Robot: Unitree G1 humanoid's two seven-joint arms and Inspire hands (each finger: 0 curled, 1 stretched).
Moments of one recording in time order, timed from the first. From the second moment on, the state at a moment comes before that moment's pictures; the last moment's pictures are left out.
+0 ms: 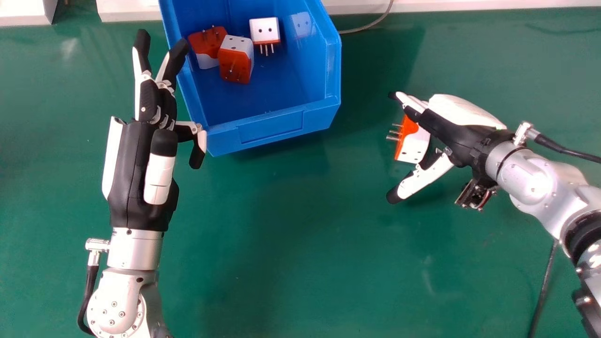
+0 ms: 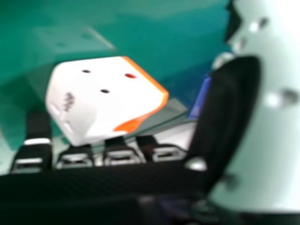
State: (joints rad) left arm -0.33 0.12 0.24 0.91 -0.32 -1.12 -0.52; right arm -0.88 -0.43 0.37 1.33 -0.60 -0.51 0.06
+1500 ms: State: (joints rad) left arm -0.33 0.12 0.24 0.92 -0.33 -1.12 -0.54; right arm -1.01 -0.42 0.43 1.36 -0.68 -0.44 0.01
